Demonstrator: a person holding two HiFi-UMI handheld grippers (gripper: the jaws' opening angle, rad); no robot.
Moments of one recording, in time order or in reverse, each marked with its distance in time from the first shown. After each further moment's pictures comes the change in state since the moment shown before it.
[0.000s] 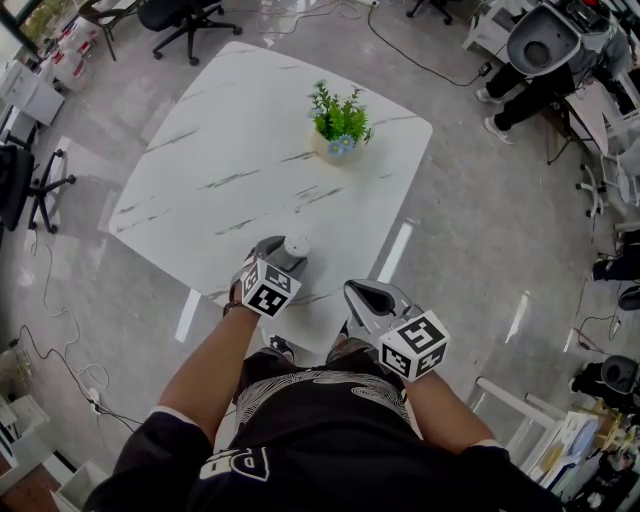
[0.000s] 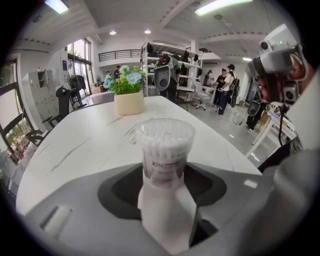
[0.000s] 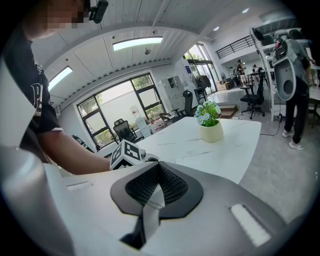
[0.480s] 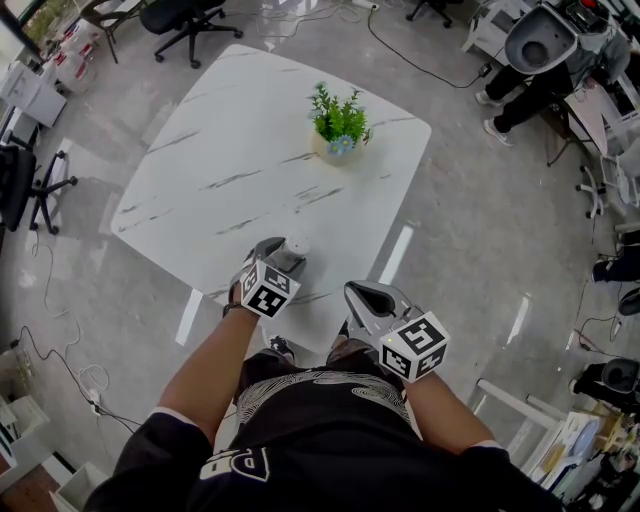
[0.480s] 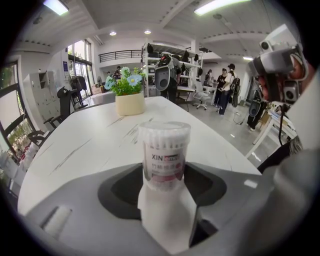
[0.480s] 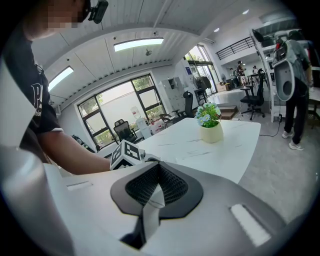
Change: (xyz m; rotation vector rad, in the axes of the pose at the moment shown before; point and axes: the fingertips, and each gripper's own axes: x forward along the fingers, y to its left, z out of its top) left arm -0.006 0.000 -0.003 0.001 0.001 0.012; right arm -0.005 0.005 0.000 -0.004 -0.008 0.000
